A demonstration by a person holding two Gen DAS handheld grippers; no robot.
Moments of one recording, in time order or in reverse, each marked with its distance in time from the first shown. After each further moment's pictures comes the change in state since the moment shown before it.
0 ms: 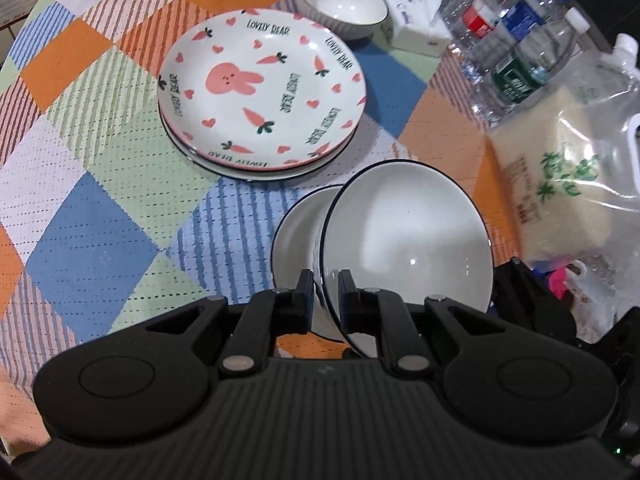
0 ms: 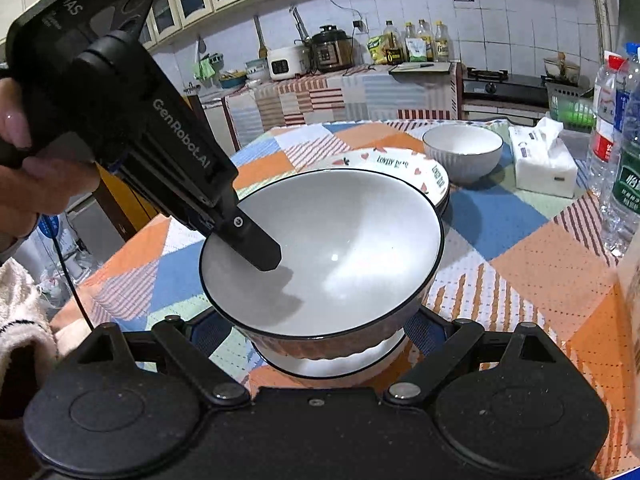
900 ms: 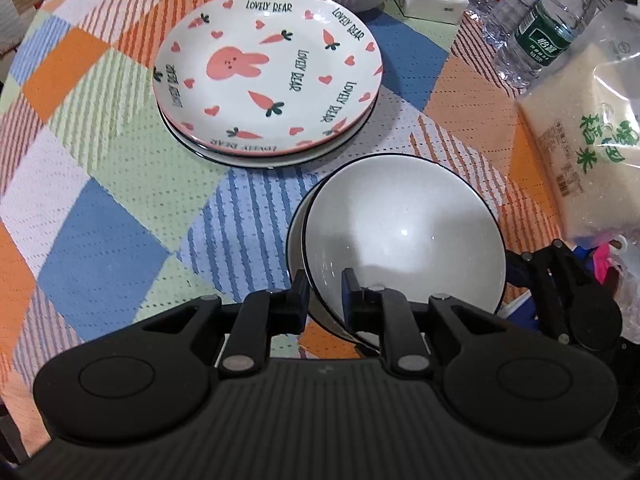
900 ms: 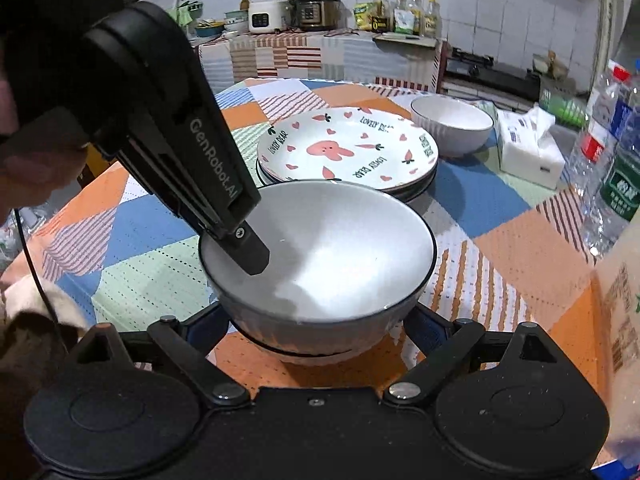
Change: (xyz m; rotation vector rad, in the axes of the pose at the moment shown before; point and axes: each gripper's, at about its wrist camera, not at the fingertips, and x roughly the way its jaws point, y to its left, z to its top) left arm 0.026 -0.010 0.000 0.082 0.032 0.115; right arm 0.019 0.019 -0.003 -0.074 0.129 -0.149
